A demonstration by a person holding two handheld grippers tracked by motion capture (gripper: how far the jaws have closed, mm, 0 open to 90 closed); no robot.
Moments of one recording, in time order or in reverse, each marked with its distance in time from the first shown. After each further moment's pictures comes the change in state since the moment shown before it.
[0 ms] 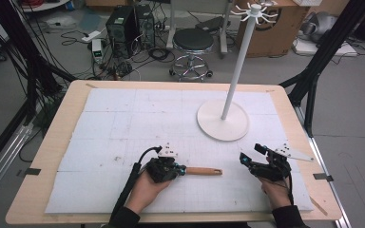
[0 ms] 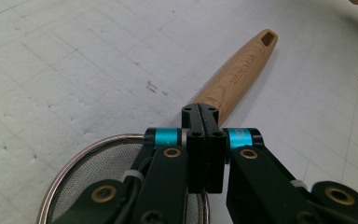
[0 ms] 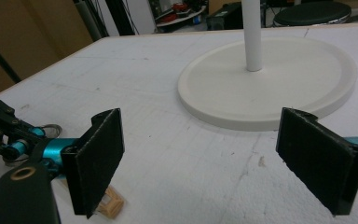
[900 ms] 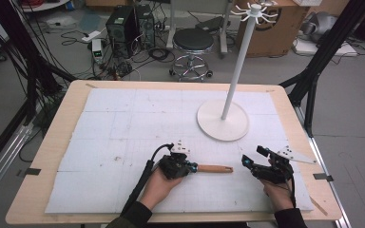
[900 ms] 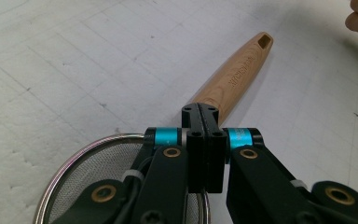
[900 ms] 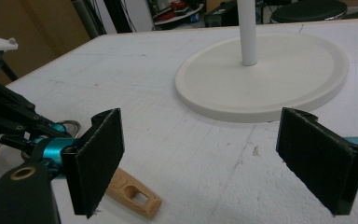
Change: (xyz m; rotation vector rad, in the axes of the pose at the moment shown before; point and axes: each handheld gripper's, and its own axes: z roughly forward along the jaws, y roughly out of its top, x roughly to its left) left arm -0.009 0.018 0.029 -0.015 -0.031 -0.022; right arm -0.001 -0.004 -0.007 0.002 -0.010 -0.003
